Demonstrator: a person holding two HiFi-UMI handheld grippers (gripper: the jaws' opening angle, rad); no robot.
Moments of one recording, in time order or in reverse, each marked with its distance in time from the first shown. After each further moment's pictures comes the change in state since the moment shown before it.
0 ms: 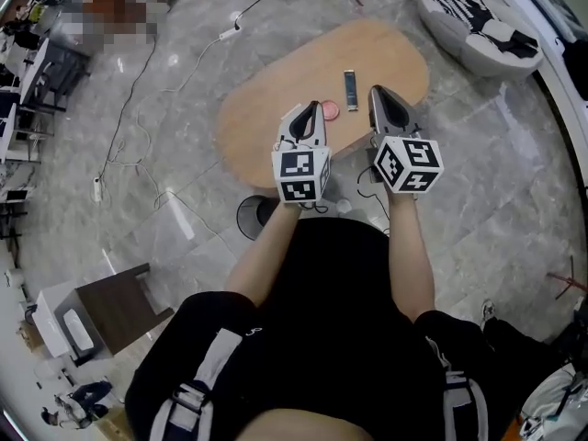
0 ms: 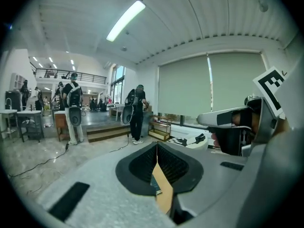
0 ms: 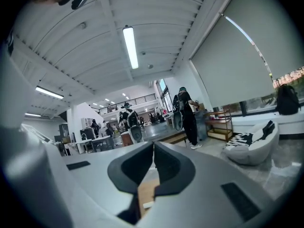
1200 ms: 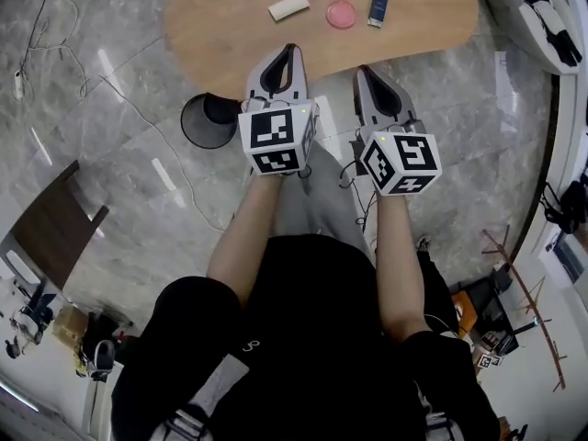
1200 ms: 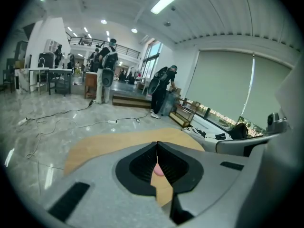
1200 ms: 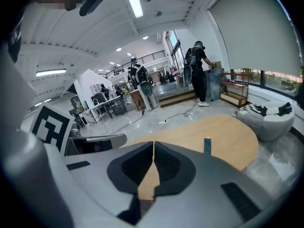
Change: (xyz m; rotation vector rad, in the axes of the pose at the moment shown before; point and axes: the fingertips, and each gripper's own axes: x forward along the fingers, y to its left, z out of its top) left arm 0.044 0.130 -0.194 -0.364 0.215 0.221; right arm 0.083 0.046 -0.230 -0.033 0.526 0.127
